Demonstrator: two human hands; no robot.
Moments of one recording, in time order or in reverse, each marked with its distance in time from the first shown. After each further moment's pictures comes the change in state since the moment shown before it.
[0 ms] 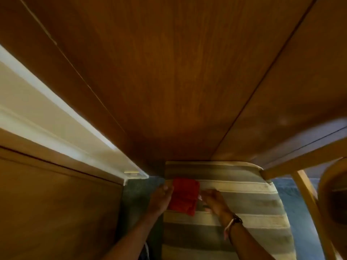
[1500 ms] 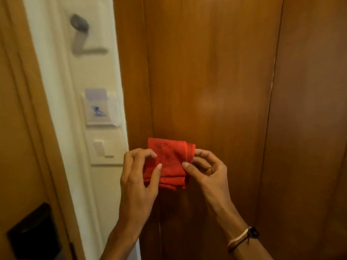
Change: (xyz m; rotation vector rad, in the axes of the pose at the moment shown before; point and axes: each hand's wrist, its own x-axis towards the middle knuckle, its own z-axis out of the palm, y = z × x) left_hand -0.370 0.363 -0.365 -0.040 1.213 1.374; right_hand -0.466 -0.440 0.029 0.490 -0.138 -1.487
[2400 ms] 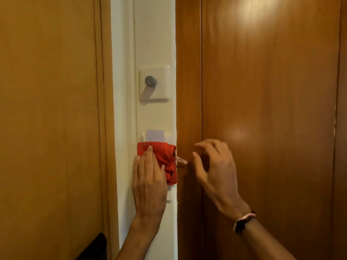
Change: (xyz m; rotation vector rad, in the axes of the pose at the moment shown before) left_hand 0.085 -0.078 -0.042 0.798 0.121 0.051; right_hand 0.073 -0.028 0.120 -1.025 0.059 -0.769
